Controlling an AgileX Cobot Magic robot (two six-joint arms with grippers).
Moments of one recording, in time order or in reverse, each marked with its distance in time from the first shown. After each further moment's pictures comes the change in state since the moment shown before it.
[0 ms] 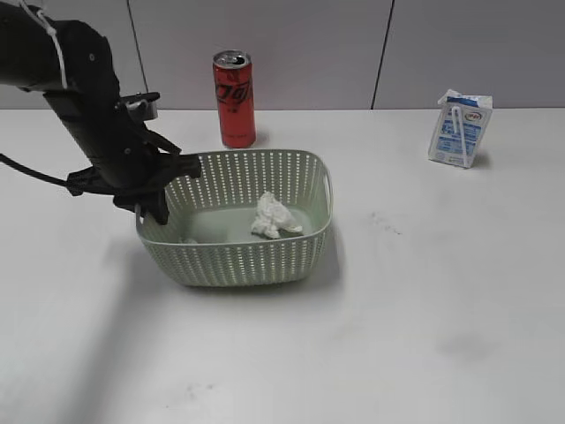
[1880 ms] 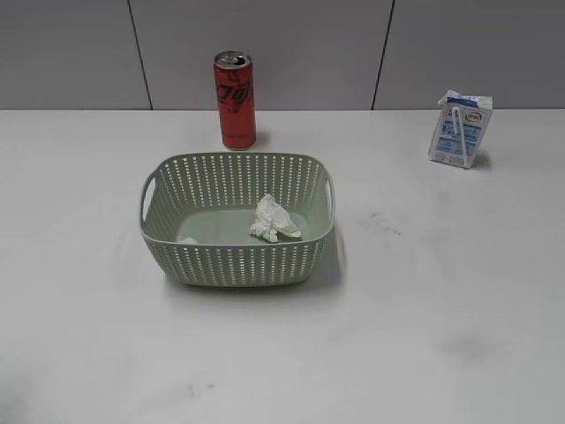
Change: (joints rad) left arm 0.197 -1.190 0.665 0.187 0.321 0.121; right arm 0.000 -0.655 0.316 0.003 -0.056 0.003
